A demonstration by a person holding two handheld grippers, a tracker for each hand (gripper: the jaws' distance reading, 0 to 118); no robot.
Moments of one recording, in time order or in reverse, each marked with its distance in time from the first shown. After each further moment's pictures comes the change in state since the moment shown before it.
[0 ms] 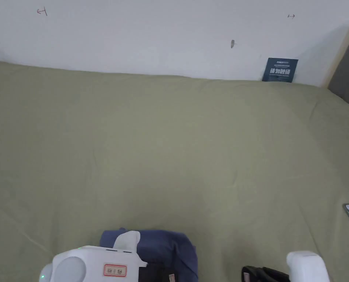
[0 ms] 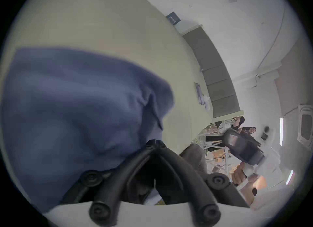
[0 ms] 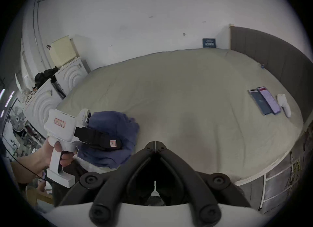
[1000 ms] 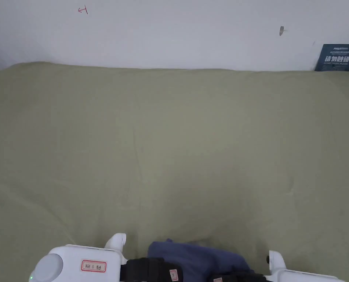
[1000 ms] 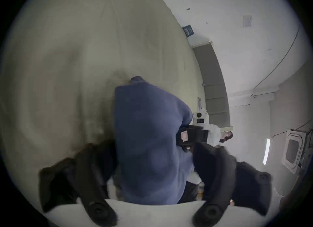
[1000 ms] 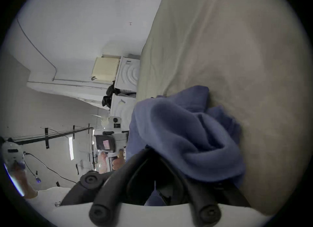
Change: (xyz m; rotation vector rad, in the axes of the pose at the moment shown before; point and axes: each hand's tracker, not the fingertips) left arm -0.113 0.034 0.041 -0.010 -0.098 0.210; right arm 0.059 -0.027 -0.213 -0.326 0.804 -0.616
